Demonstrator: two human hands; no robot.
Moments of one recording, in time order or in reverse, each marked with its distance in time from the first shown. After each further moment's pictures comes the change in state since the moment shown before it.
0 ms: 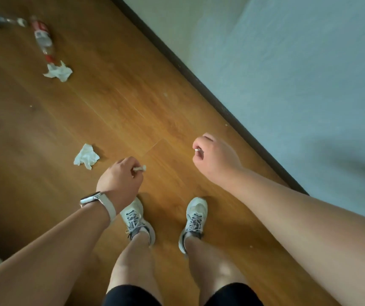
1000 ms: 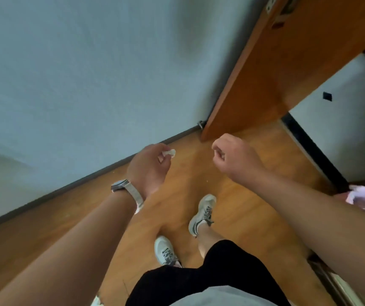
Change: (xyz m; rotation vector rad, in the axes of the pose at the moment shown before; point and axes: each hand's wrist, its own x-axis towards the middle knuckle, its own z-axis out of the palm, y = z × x) left_hand -0.265 0.367 -0.074 0.208 -0.461 1.293; right_hand -0.470 -0.055 -0.197 0.036 0.712 1.000
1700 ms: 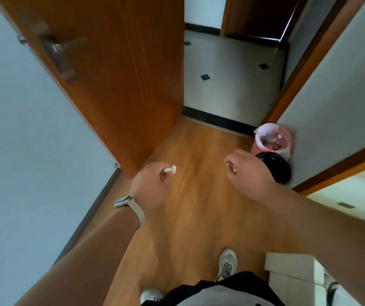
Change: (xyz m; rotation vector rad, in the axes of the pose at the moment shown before) left_hand -0.041 0.293 0.195 0.103 -0.382 0.547; right_hand -0.315 0.226 -0.101 0.051 0.284 0.724
